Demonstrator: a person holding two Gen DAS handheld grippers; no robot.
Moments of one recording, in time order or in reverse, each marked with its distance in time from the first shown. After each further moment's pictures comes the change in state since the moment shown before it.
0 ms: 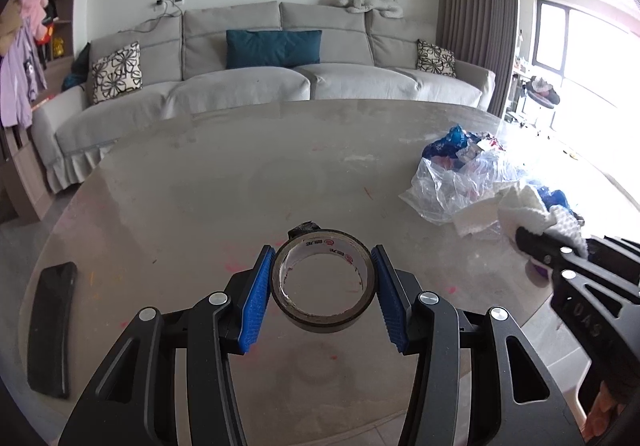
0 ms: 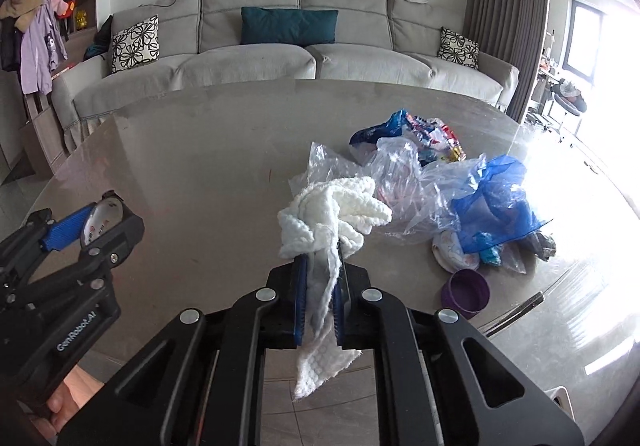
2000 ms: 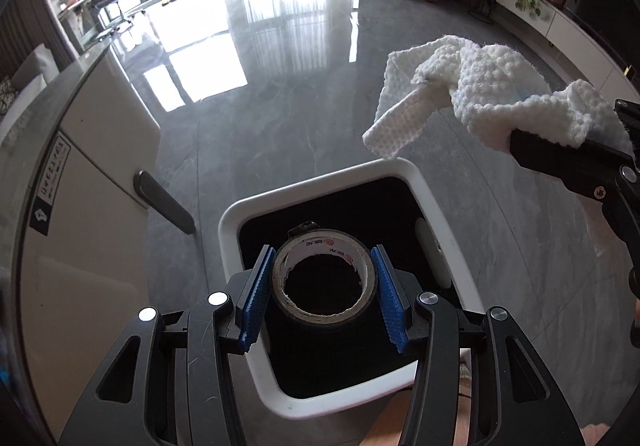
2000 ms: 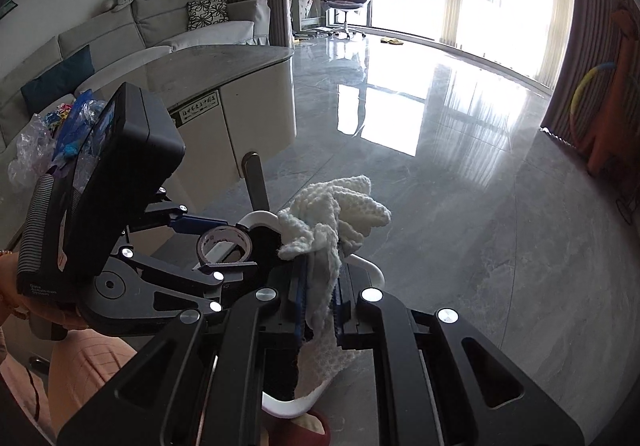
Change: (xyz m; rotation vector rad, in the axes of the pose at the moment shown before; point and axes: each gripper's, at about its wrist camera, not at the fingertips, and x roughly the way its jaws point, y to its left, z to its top) left arm -0.036 -0.491 -0.180 1.172 0.381 -0.975; right arm -0.176 -0.294 -0.248 0.564 0.108 -0.540
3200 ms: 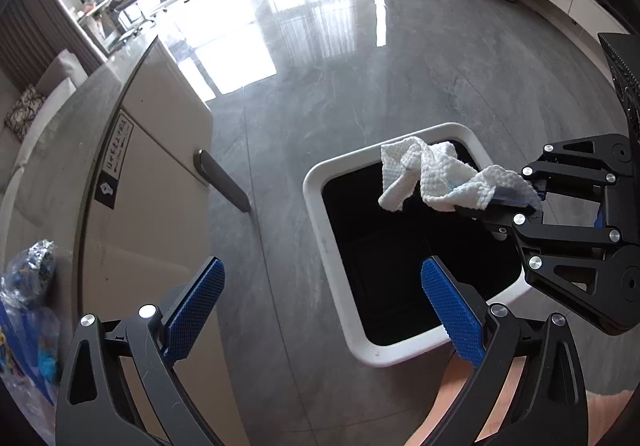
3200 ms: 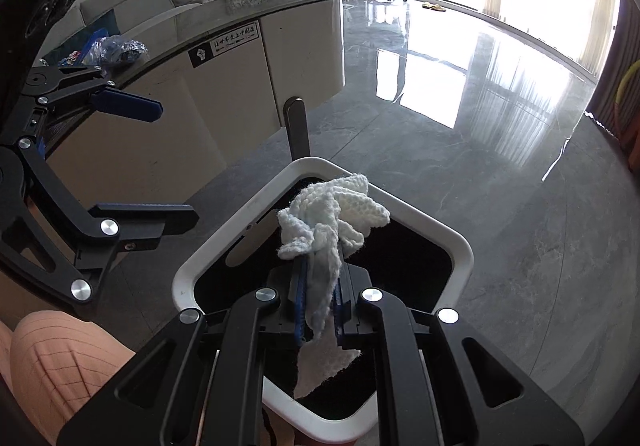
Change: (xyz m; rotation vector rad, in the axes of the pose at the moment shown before) left arm -0.036 0.039 -0.026 0.027 0.045 0.156; right arm 0.080 0.014 -0.016 -0.056 0.149 0.127
